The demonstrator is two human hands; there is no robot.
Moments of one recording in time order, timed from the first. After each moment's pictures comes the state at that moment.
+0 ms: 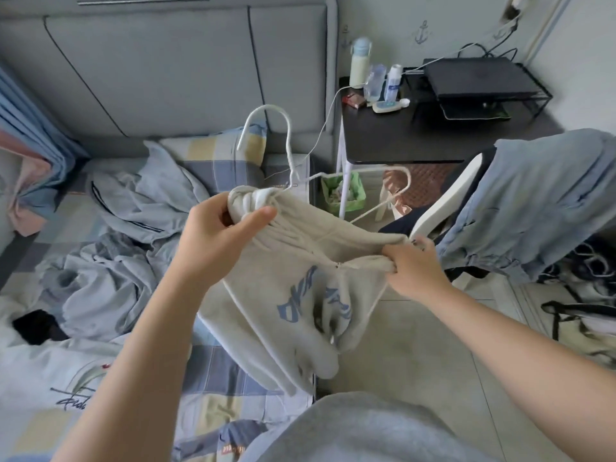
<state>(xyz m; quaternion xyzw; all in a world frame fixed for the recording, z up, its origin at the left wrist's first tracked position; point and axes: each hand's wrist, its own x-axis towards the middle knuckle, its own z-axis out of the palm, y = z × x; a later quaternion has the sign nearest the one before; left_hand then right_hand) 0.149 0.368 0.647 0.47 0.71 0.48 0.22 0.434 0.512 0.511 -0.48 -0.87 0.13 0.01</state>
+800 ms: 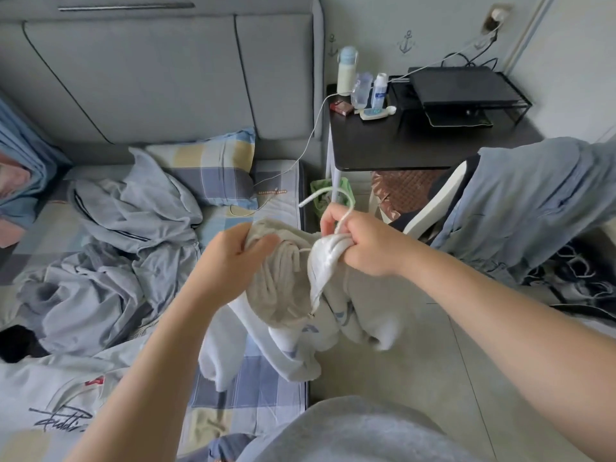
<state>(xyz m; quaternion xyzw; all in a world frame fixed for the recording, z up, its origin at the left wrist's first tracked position) 0.159 0.388 0.615 0.51 0.75 0.36 0.24 0.377 0.497 0.645 -0.32 -0.84 0.43 0.07</state>
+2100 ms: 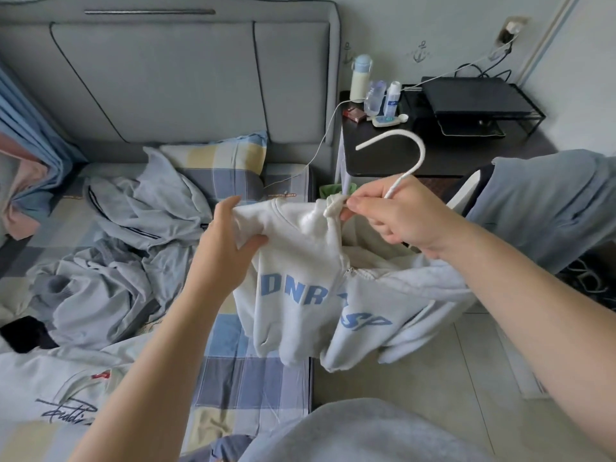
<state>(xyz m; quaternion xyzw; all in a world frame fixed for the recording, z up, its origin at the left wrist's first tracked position) 0.128 0.385 0.600 0.50 0.78 0.35 0.14 0.380 0.509 0.678 -0.34 -0.73 0.56 0.20</state>
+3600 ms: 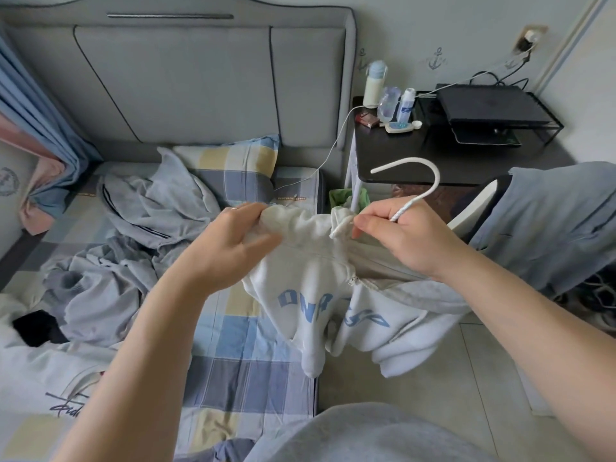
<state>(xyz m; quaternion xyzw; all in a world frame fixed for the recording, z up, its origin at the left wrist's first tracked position) 0.124 0.372 0.669 0.61 0.70 0.30 0.23 0.368 0.492 0.672 -0.32 -0.81 0.43 0.23</state>
